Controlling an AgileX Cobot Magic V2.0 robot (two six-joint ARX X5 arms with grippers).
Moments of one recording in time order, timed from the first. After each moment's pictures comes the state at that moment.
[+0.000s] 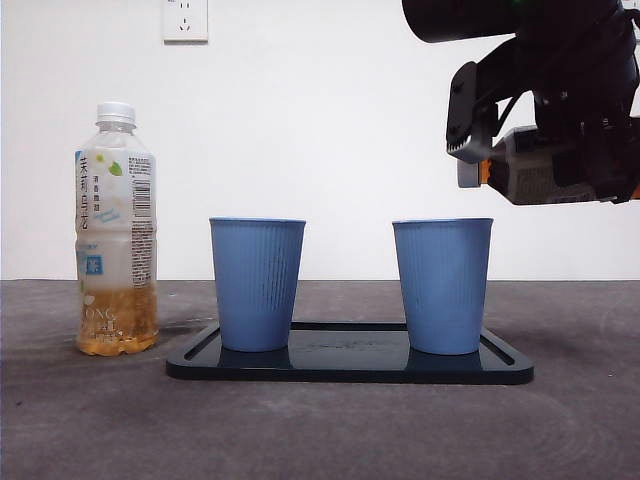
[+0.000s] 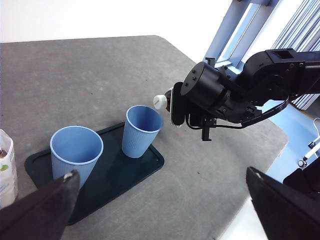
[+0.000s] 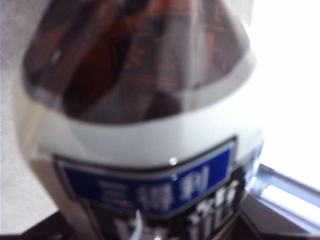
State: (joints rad) left arm -0.27 0.63 1.08 -0.80 0.63 -0.12; right arm 0.65 1.51 1.10 -0.88 0.96 -0.43
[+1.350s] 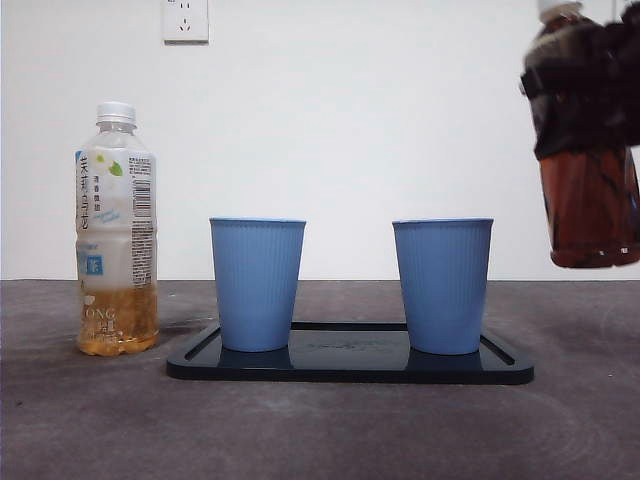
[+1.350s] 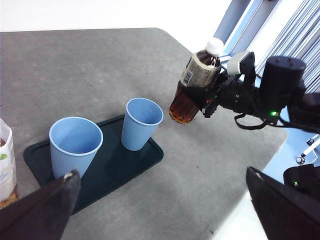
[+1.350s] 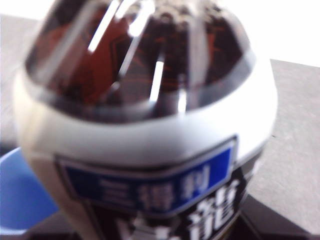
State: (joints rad) left arm -0.27 0.63 1.08 -0.83 0.63 -0.12; right arm 0.38 0.98 0.50 0.18 0.22 0.06
